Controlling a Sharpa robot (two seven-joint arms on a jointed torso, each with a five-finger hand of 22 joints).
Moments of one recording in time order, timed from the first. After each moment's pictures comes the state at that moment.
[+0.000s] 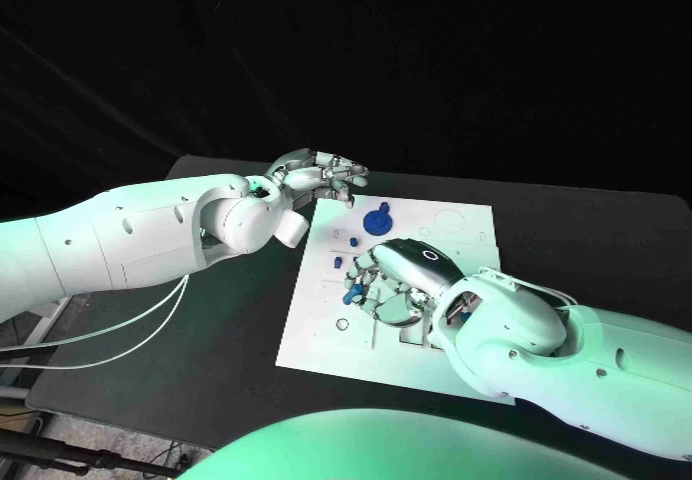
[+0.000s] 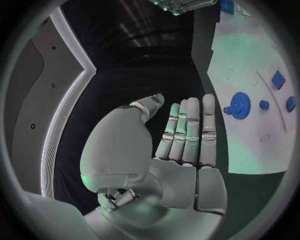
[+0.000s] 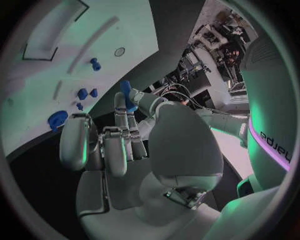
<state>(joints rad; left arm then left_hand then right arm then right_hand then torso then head) 1.16 -0.90 0.00 1.49 -0.12 -0.16 0.21 1.29 -0.20 0.52 0.11 0.14 0.92 0.17 0.23 0.36 1.00 0.12 0.36 0.16 0.92 0.06 1.09 0.51 0.17 0.98 0.17 0.41 1.21 1.11 -0.63 -0.14 1.83 -1.58 -0.40 -0.30 1.28 -0.18 0.67 0.02 0.08 1.08 0.10 0.21 0.46 1.26 0.05 0.11 0.26 1.46 -0.02 1.51 1.31 0.07 1.47 0.09 1.22 1.31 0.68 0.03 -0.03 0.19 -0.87</state>
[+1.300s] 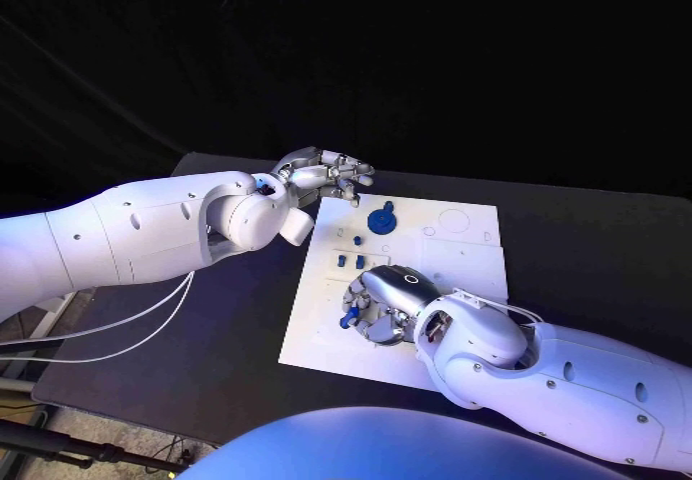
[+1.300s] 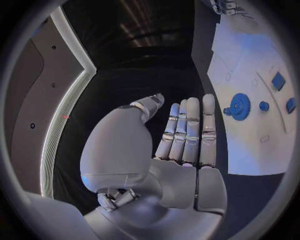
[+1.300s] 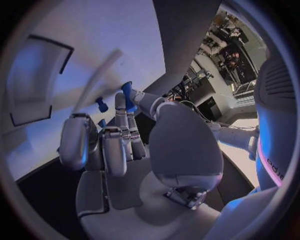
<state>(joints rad) 1.16 -0.89 0.00 1.48 -0.11 -0.15 0.21 1.29 -0.20 0.52 0.11 0.14 0.92 0.17 0.23 0.36 1.00 0.12 0.36 0.16 0.92 0.06 1.09 0.51 0.17 0.98 0.17 0.41 1.21 1.02 -0.54 -0.15 1.71 -1.63 -0.34 -0.35 1.27 -0.18 0.67 0.02 0.08 1.06 0.11 0.24 0.46 1.26 0.05 0.11 0.26 1.46 -0.02 1.51 1.31 0.07 1.47 0.09 1.21 1.31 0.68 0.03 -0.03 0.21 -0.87</state>
